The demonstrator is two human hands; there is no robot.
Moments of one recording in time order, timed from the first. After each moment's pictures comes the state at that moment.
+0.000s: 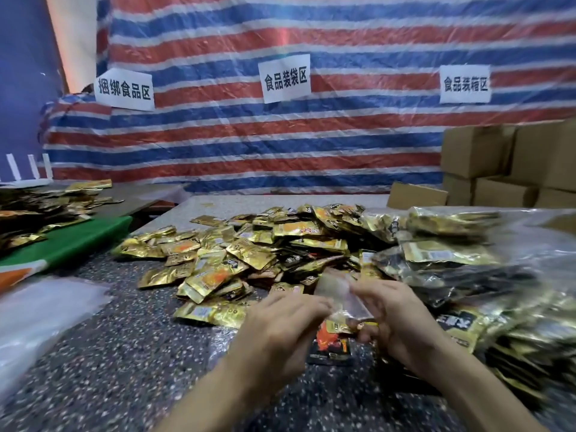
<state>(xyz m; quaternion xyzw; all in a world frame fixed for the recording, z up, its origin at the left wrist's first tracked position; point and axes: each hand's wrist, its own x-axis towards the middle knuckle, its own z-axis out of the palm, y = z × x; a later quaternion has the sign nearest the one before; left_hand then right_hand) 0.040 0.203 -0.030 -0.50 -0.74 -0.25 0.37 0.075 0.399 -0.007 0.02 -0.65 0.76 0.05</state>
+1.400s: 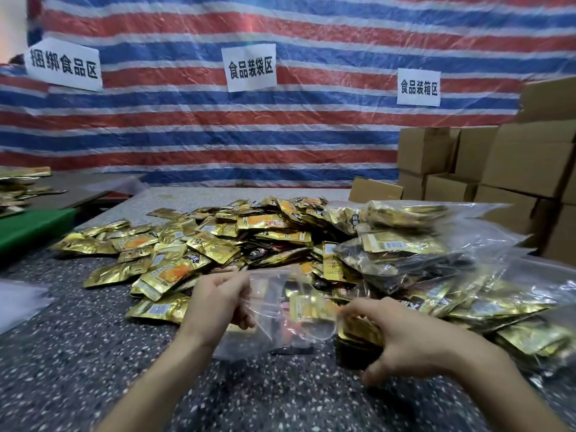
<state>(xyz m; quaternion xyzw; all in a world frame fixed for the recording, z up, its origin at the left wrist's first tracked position) 0.018 0.201 -0.022 -0.19 -0.69 -0.70 0.01 0.120 0.455 0.006 -0.01 -0.98 0.18 -0.09</state>
